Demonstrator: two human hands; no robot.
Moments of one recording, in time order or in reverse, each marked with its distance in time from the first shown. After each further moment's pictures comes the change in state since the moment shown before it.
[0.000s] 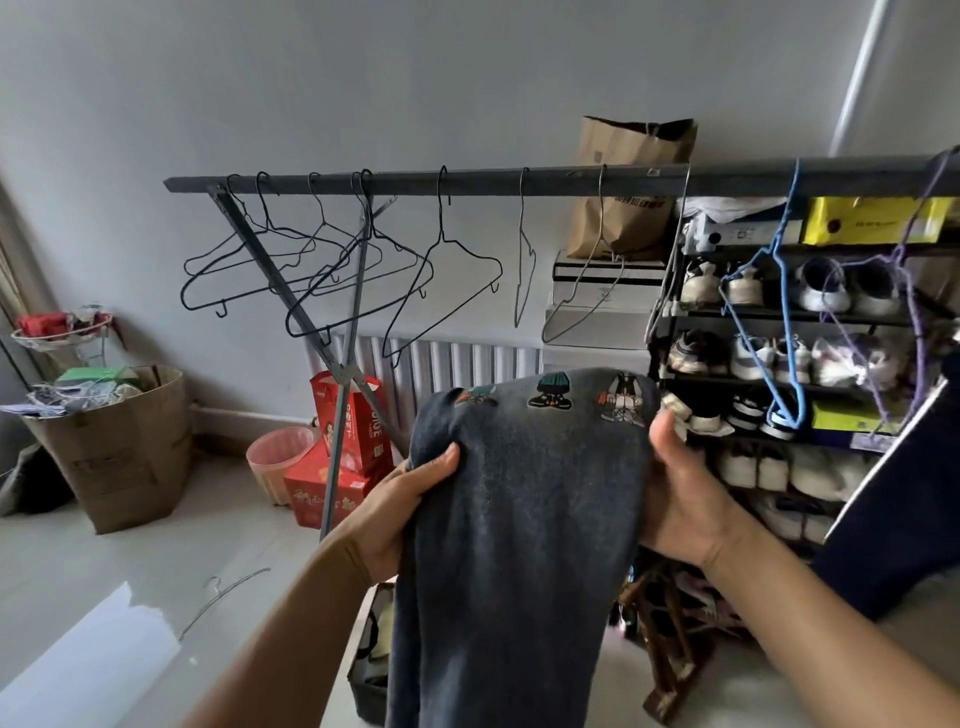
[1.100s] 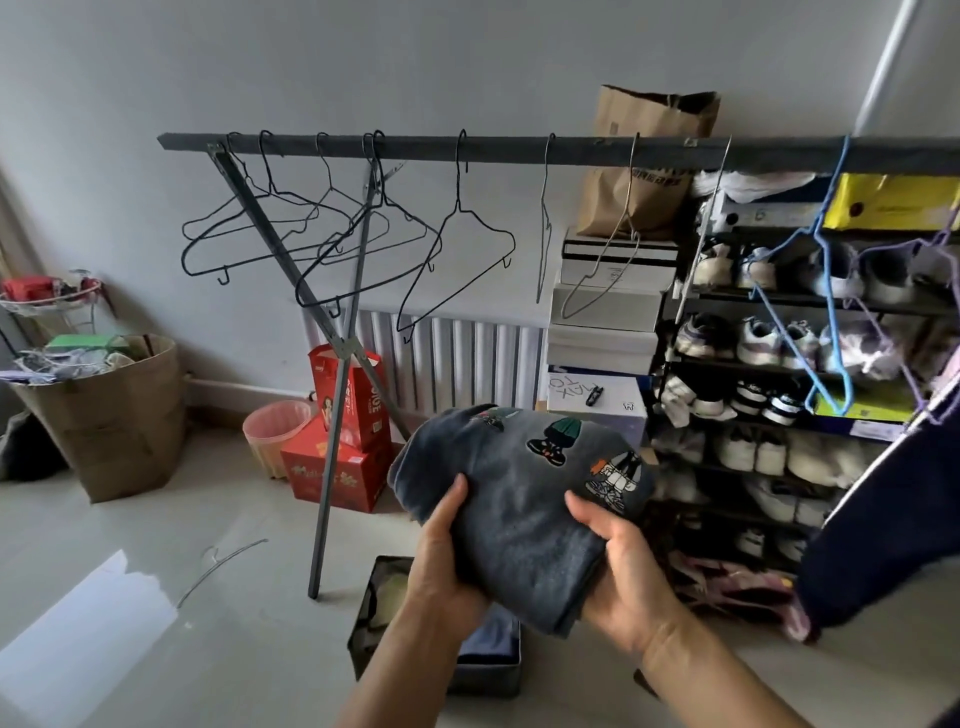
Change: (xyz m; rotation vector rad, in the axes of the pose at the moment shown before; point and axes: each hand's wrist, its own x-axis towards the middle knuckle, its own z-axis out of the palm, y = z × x) left_hand 0.018 -0.083 -0.005 -0.573 0.069 -0.095; right_hand 0.005 0.088 0.059 0.409 0.328 0.125
